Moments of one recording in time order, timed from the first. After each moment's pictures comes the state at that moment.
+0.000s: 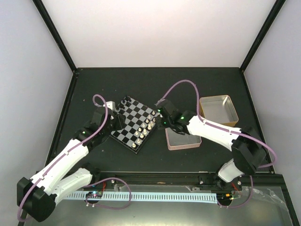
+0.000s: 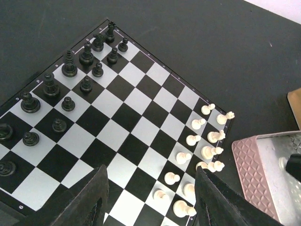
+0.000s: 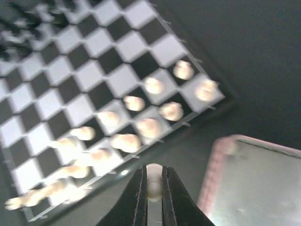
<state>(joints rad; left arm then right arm) -0.49 0.88 0.67 -0.45 -0.10 -0.60 0.83 1.53 1.03 -0.42 0.12 0.45</state>
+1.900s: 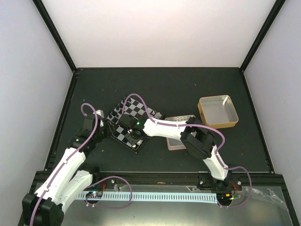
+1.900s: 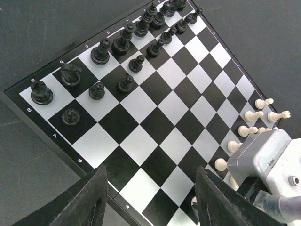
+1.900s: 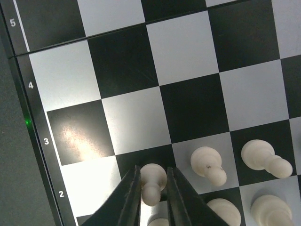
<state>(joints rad) -0.25 0.75 0.52 -0.53 0.03 -0.64 1.12 2.13 1.62 -0.71 0.10 0.32</state>
